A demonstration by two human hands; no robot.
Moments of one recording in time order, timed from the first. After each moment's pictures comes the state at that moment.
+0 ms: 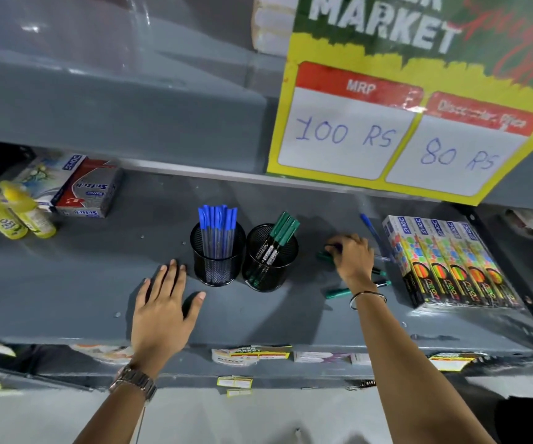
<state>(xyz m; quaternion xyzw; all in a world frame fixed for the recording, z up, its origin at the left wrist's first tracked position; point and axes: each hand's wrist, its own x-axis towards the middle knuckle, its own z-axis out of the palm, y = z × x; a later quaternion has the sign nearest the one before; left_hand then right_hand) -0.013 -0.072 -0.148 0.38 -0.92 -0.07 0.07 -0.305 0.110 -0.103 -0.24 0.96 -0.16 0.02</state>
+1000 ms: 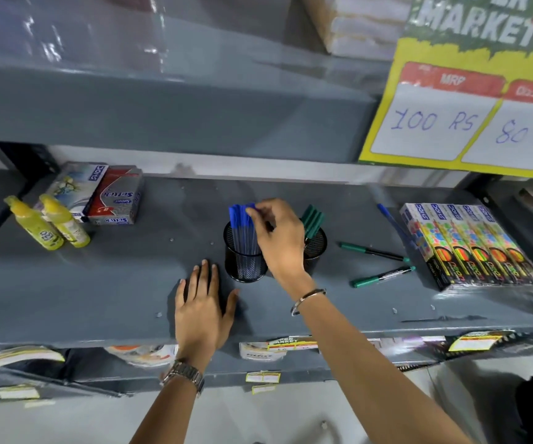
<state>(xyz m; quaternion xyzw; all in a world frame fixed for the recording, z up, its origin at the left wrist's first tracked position) -0.009 -0.072 -0.138 0.36 -0.92 -0.12 0.09 -0.153 -0.022 -0.051 -0.34 0.78 -0.52 -0.08</state>
